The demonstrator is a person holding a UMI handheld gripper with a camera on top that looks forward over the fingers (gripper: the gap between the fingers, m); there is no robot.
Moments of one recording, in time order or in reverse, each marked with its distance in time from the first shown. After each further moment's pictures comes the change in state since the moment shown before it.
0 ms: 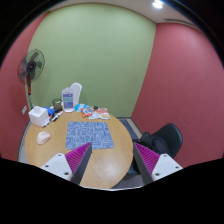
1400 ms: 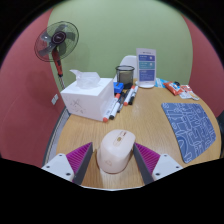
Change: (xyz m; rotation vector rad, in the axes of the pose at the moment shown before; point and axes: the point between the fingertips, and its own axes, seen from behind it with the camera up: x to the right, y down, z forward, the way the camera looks) arm -0.474 0.080 0.216 -0.171 -0.403 0.041
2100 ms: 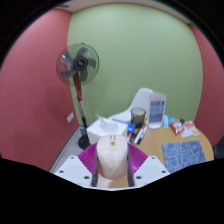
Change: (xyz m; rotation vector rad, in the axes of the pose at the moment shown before) arm -0.039 -0.122 -0.096 0.247 -0.133 -0.121
